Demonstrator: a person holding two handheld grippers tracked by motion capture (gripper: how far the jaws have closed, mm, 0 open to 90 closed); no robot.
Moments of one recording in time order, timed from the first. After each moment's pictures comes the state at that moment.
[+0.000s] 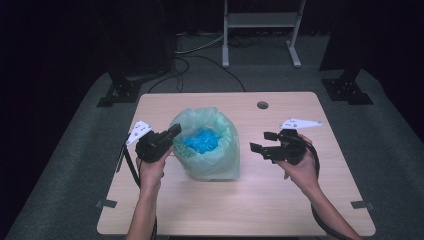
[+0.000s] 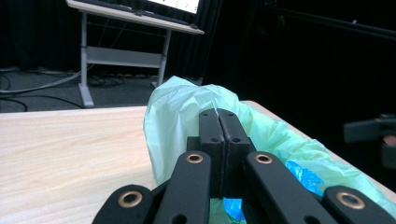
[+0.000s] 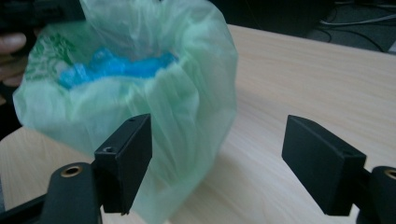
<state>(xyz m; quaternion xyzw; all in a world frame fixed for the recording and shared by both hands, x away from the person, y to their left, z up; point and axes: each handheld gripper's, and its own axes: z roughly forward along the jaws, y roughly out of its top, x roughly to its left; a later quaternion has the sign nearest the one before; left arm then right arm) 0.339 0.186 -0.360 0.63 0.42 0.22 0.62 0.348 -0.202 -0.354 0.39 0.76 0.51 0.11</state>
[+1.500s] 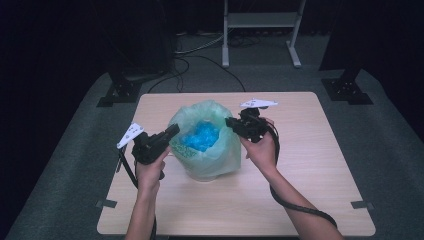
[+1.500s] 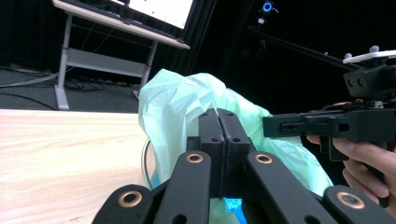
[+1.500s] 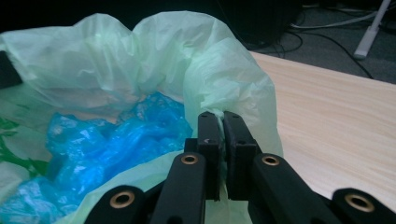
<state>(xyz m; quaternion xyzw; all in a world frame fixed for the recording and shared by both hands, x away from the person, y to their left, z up) 0.334 0.195 -0.362 0.60 0.42 0.18 0.66 0.392 -0.114 -0.333 0.43 0.75 0.48 0.16</state>
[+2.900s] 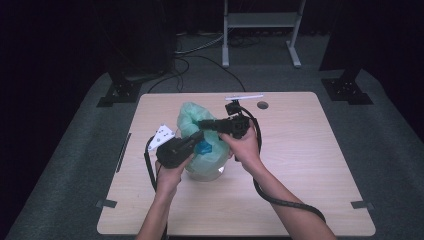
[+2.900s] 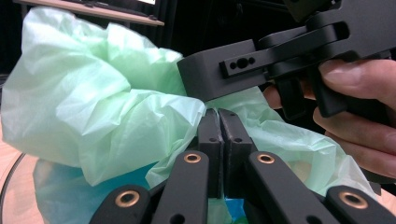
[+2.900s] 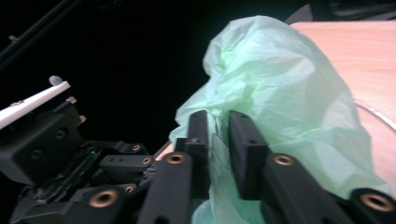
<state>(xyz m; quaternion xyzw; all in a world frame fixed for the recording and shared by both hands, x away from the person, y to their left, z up) 0.330 0.137 -0.367 0.67 0.36 0.18 0.63 0.402 -0.076 -0.322 0.40 0.73 0.56 -0.08</state>
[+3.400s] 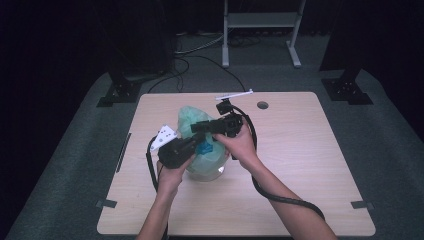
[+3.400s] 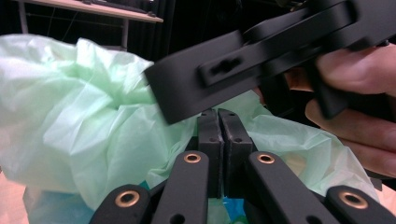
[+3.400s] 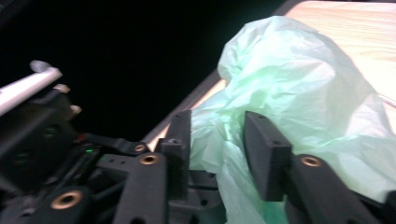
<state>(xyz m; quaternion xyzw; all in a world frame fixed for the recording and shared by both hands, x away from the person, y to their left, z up) 0.330 0.133 -0.369 0.67 0.35 0.18 0.62 0.407 -0.058 -0.318 0.38 0.76 0.52 -0.08</state>
